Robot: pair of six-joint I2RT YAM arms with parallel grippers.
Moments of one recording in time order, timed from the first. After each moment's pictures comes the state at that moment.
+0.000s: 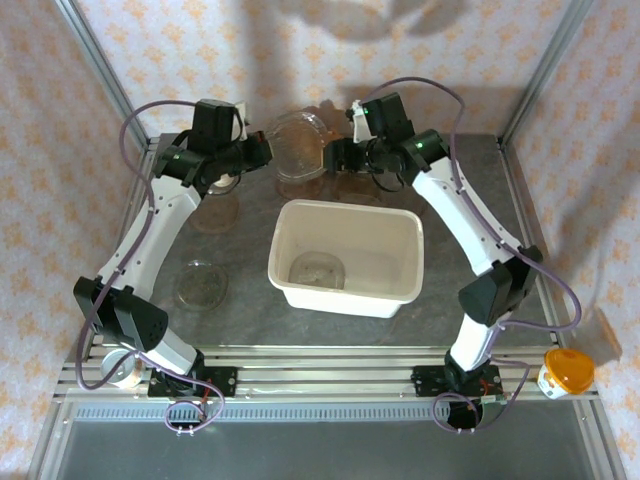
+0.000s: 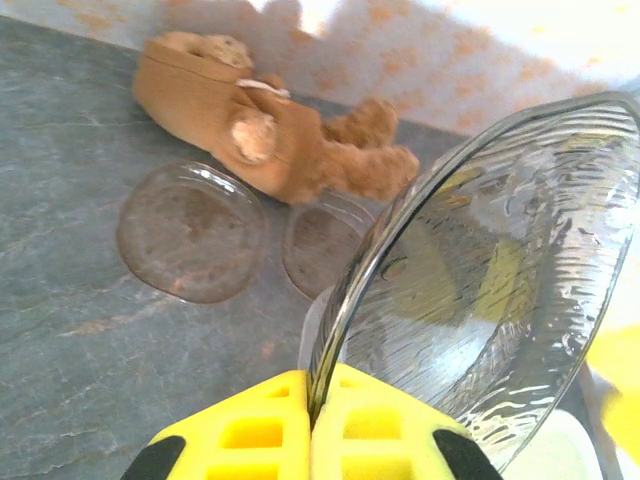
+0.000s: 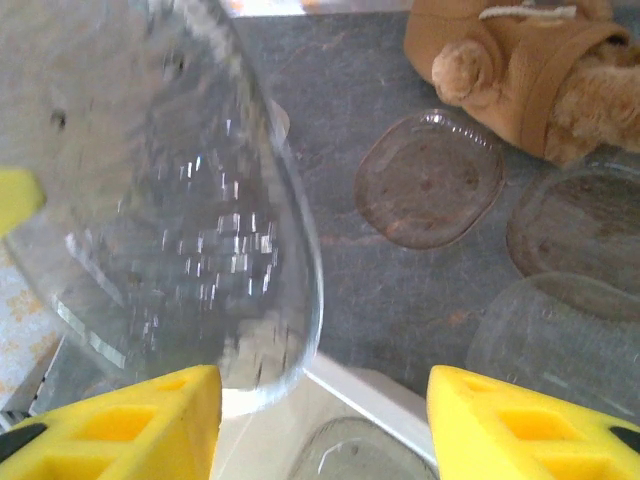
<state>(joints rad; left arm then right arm) -0.26 1.56 1.72 -0.78 0.21 -0.51 0.52 1.78 2.00 -0.93 -0.24 0.38</state>
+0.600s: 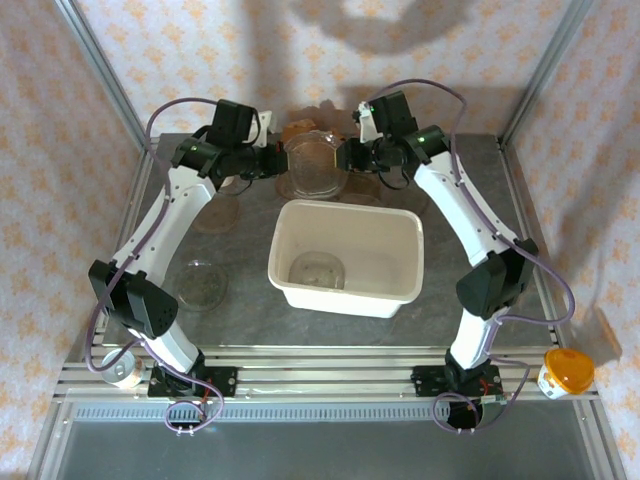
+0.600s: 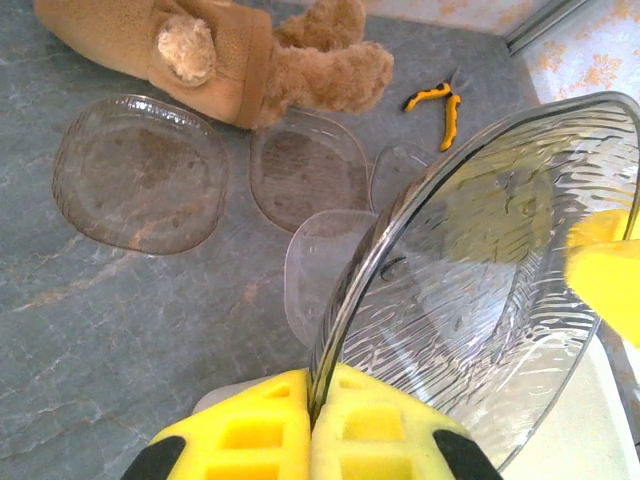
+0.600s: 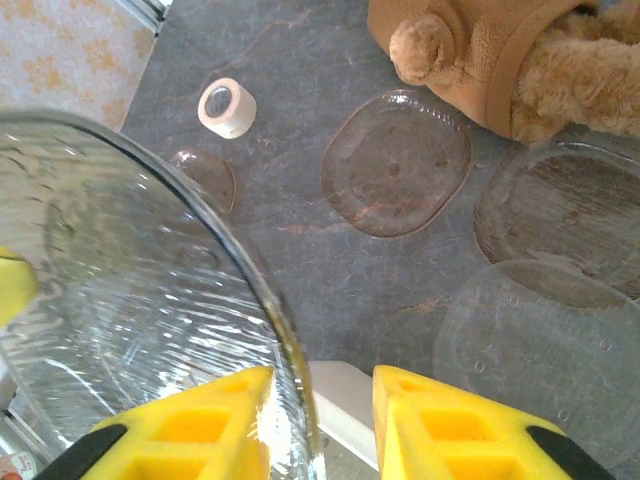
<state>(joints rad) -0.30 1.66 1.80 -0.90 0.29 -0.40 0.46 1.81 1.98 -0.96 -0.27 0.35</state>
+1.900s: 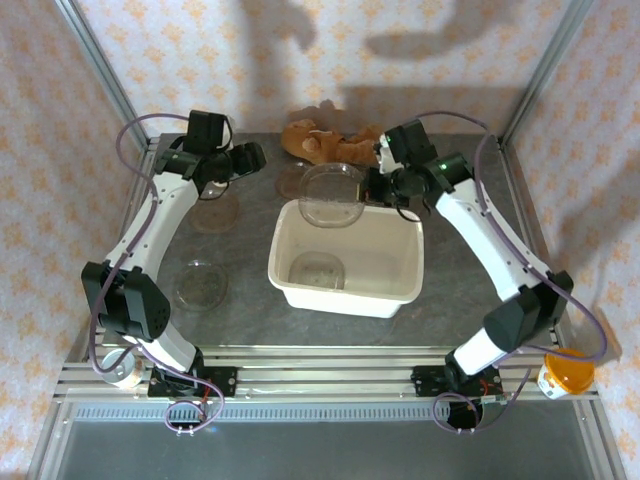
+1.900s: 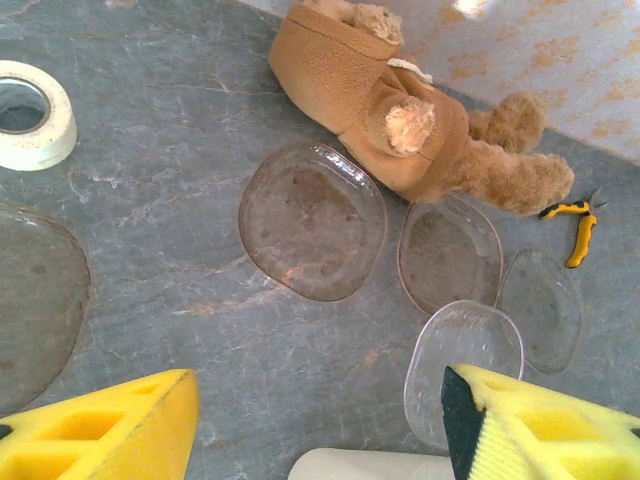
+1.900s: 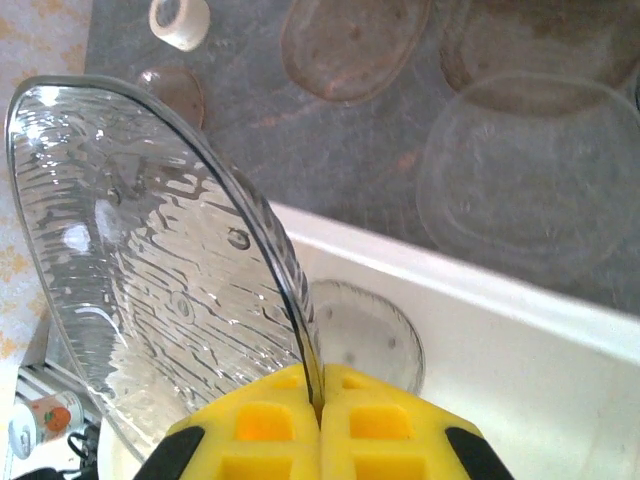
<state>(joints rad) -0.14 1.61 1.60 -0.74 0.16 -0.51 0.47 1.54 1.66 -1.05 -0.28 0.51</state>
